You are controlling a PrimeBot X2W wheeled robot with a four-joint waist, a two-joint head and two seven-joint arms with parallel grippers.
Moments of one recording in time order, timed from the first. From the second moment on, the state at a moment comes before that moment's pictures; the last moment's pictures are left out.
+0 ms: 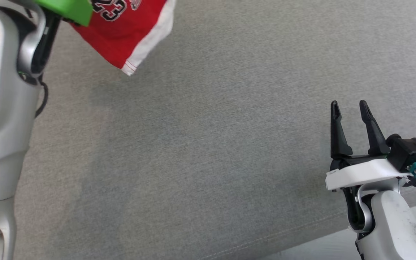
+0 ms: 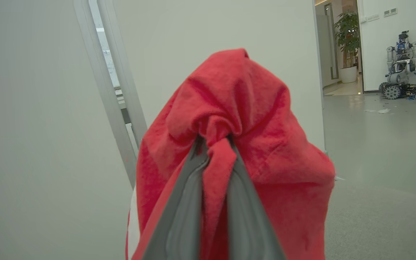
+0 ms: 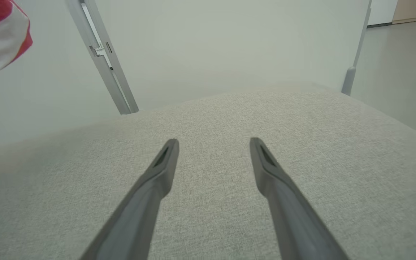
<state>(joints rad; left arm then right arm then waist) -1.12 0.36 -0.44 0.30 -0.44 -0.12 -0.06 -0.24 -0.05 -0.01 0.18 0.24 0.13 -0.26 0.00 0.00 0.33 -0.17</state>
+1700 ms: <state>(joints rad) -0.33 0.17 -0.21 0.27 -0.32 -0.06 -0.26 -0.13 -0.05 0.04 0.23 0.22 0.13 -0.26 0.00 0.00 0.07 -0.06</state>
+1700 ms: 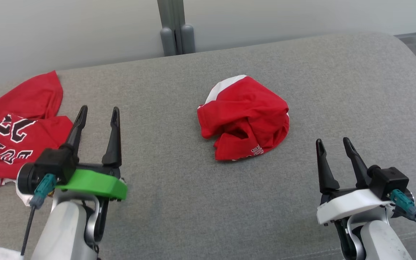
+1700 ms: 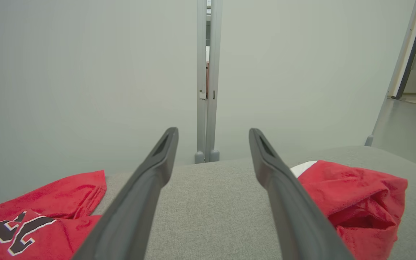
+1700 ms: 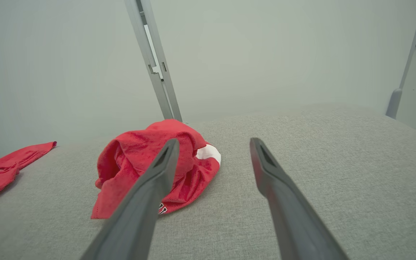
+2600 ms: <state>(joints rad) 0.03 0.13 0.01 0.12 -0.23 -0.09 -0.26 -0.08 -0.05 0.07 0.20 0.19 0.13 -0.22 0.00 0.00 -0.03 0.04</state>
